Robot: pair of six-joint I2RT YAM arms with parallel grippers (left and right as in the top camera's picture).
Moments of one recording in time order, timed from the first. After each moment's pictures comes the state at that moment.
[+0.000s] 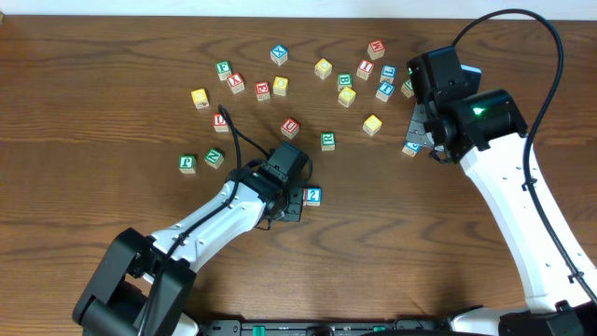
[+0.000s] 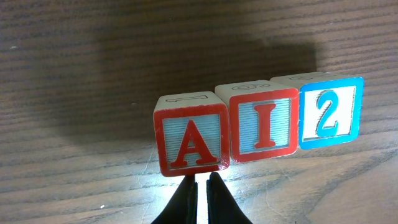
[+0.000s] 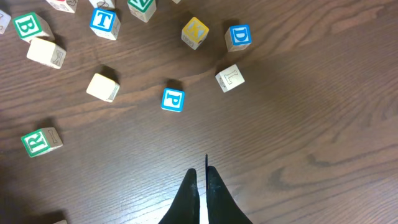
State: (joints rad) left arm -0.61 1.63 0.90 -0.58 0.05 -0.46; right arm 0.33 1.55 1.56 -1.21 0.40 0.58
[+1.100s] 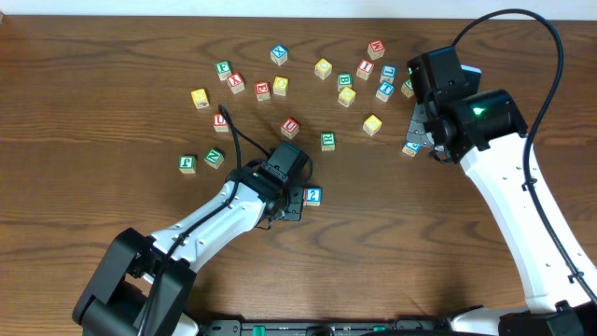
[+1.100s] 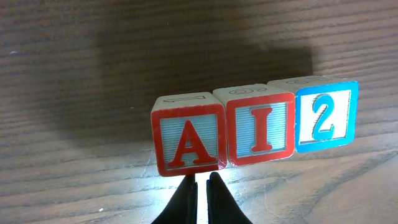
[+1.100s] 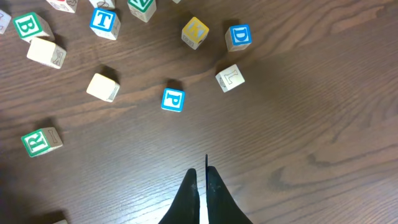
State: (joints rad) left arm -0.61 1.63 0.90 -0.57 0.05 -0.46; right arm 0.33 1.55 1.56 -1.21 0.40 0.58
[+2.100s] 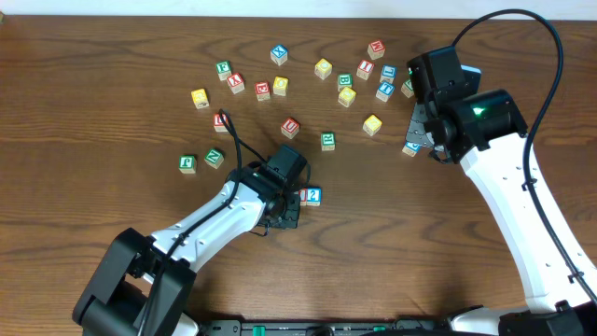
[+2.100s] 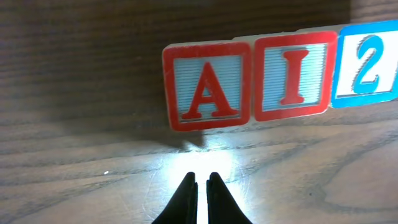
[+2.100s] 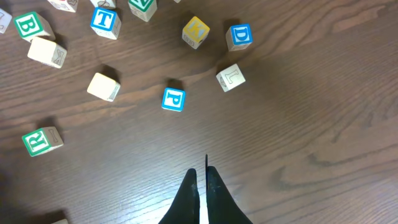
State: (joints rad) left arm -0.61 1.63 0.90 -0.67 0.08 -0.46; right arm 0.33 1.55 1.56 -1.21 0.39 0.58
